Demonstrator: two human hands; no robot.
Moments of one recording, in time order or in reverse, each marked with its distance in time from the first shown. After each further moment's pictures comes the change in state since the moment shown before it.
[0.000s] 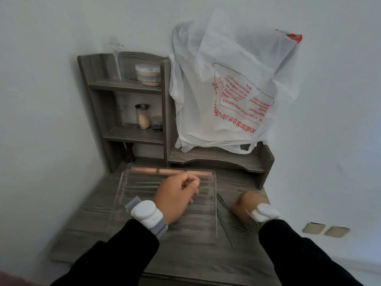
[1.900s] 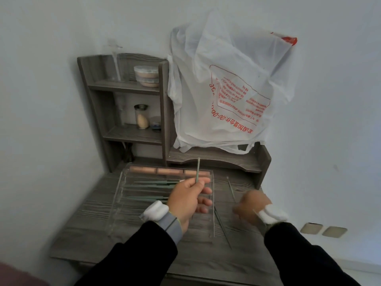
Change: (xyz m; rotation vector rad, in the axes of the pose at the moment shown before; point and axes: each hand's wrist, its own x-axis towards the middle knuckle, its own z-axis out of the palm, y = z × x) left_hand -0.005 0.025 0.040 -0.703 0.004 -0.386; right_hand -0.030 -0.005 -0.022 0.188 -0.008 0.104
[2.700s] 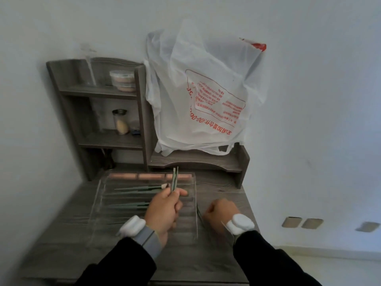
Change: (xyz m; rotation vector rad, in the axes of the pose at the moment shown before) left_hand -0.003 -0.016 -0.007 0.109 0.093 -0.017; right_hand -0.004 -0.011 0.032 0.046 -0.049 -0.096
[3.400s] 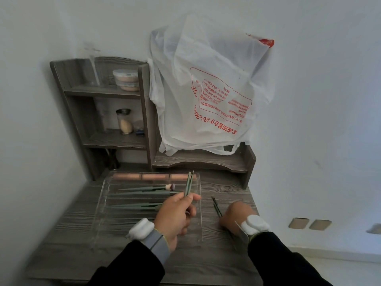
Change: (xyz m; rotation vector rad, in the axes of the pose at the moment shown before) left_hand -0.006 0.001 0.006 -0.028 -0.130 -0.080; right_hand 0.009 0.026 -0.005 -0.080 -0.014 0.154
